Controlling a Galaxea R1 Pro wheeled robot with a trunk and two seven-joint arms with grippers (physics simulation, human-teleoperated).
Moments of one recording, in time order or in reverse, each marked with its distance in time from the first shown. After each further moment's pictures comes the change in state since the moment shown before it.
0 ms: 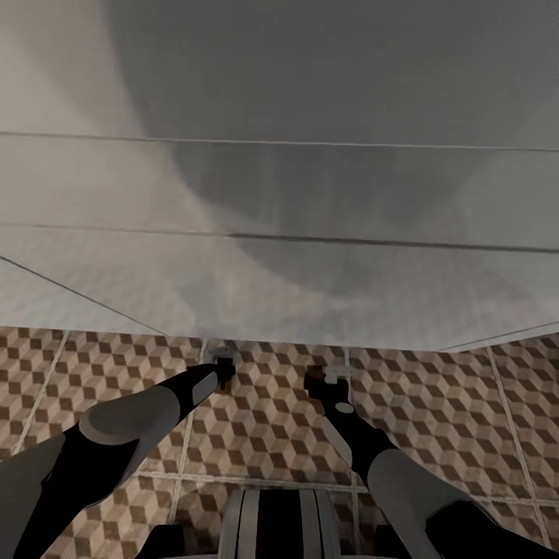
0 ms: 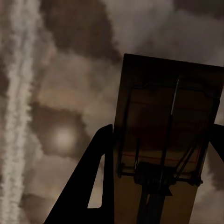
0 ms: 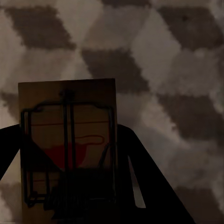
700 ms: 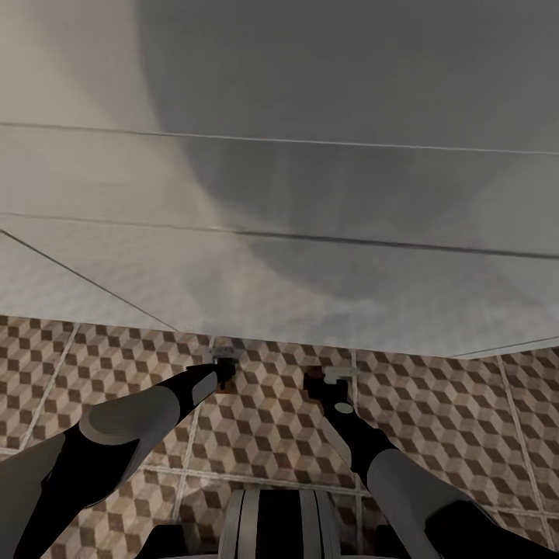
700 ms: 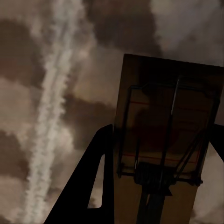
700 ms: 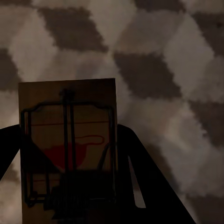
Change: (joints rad) left arm 0.000 0.000 0.000 0.001 0.000 -0.002 0.000; right arm 0.000 0.003 0.001 0.001 0.001 0.000 0.000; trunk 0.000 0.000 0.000
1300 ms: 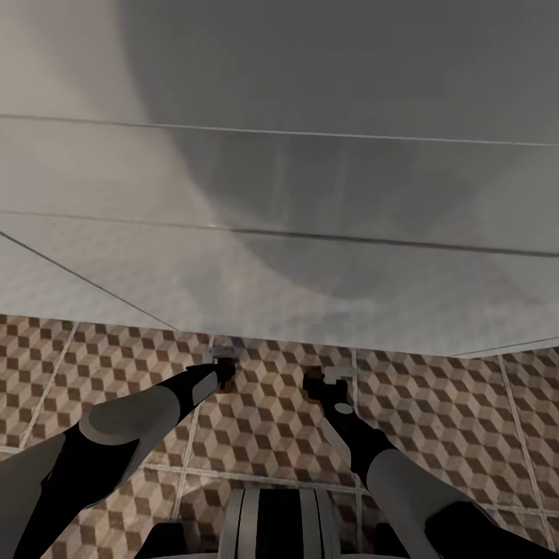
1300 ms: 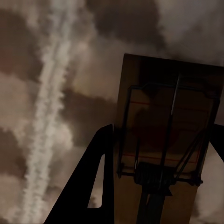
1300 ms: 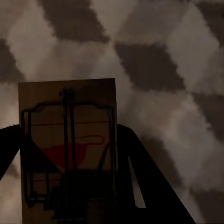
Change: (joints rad) left arm 0.000 0.000 -0.001 0.000 0.000 0.000 0.000; right arm 0.002 0.001 0.000 0.000 0.001 0.000 0.002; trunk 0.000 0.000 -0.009
